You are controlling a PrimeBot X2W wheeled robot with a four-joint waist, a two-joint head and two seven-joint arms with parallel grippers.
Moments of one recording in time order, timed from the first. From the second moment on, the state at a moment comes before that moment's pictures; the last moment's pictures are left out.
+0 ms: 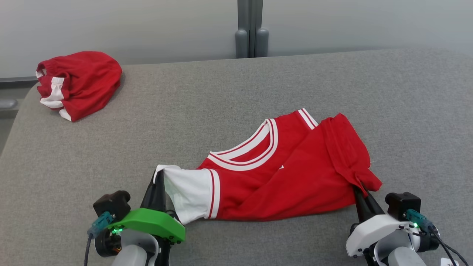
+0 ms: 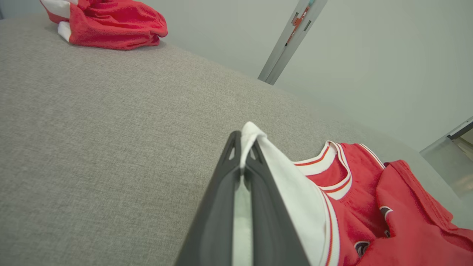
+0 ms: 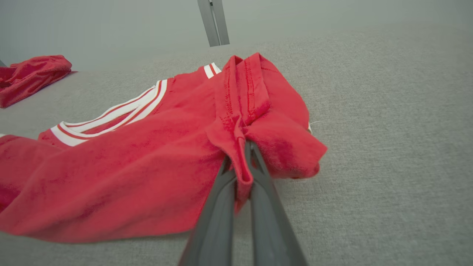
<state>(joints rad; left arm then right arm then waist) -0.20 0.05 -0.27 0.45 -0.62 0.01 -0.23 -0.11 -0.05 0.03 0.44 0.19 0.13 -0.19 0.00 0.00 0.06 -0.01</state>
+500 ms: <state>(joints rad) -0.19 0.05 -0.28 0.52 -0.65 0.02 -0.26 -0.04 -0.05 0.01 0.44 0.14 0.13 -0.26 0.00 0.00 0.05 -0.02</state>
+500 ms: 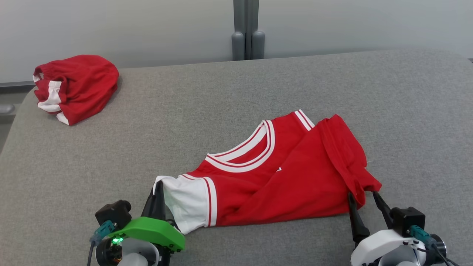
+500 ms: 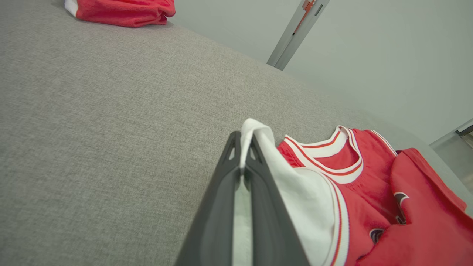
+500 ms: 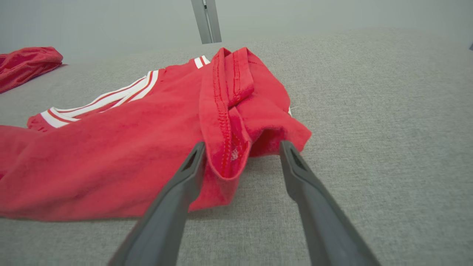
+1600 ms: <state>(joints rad) -0.25 0.05 -0.21 0.22 -0.82 -0.03 -0.21 -0.07 -0.05 0.00 0.04 0.31 0.13 -0.23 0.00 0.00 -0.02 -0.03</state>
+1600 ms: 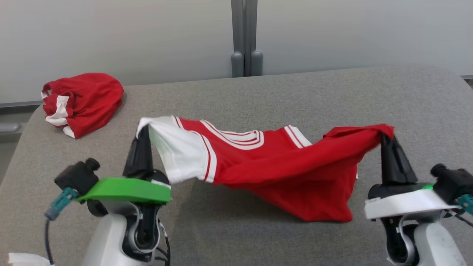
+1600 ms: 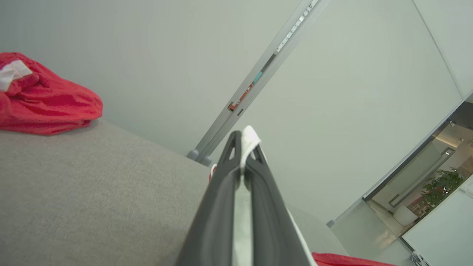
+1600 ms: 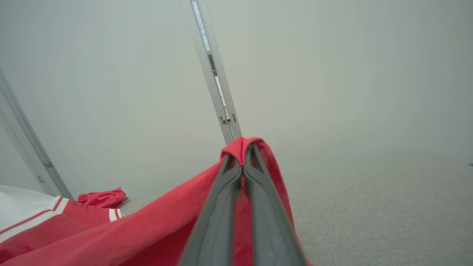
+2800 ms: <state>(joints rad) -0.87 0.15 -0.18 -0.02 -0.92 0.19 0.11 -0.63 -0.09 -0.01 -0.10 0.46 0.13 0.13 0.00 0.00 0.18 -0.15</state>
